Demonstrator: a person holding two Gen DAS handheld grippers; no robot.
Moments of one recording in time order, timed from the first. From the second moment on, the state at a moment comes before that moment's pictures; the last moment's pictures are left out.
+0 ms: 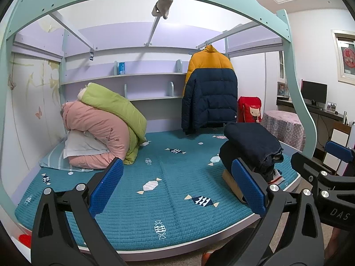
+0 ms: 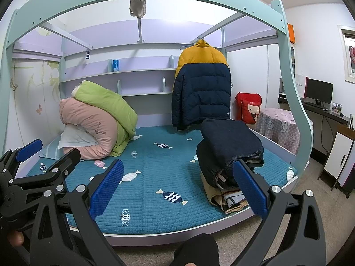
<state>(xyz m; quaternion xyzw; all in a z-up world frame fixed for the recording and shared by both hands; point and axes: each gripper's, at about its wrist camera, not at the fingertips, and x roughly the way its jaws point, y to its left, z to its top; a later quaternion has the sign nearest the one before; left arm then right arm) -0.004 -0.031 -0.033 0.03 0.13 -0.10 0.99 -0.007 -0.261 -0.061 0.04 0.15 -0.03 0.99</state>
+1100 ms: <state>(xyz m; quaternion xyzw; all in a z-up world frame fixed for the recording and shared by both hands) -0.003 -0.030 -0.033 0.03 0.12 -0.10 0.99 -0.013 -0.259 -0.063 0.03 0.15 -0.03 0.99</state>
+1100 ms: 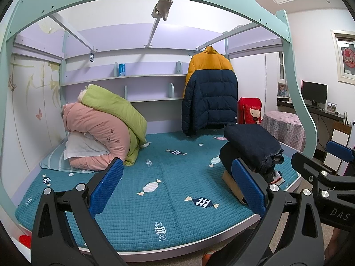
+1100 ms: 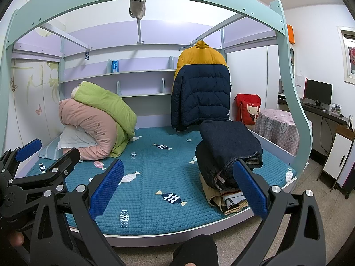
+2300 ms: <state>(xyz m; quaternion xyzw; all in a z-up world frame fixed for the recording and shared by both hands) -0.003 -0.029 -0.035 0.03 0.12 -0.10 0.99 -0.013 -0.258 -0.063 0.03 0.15 -0.03 0.99</state>
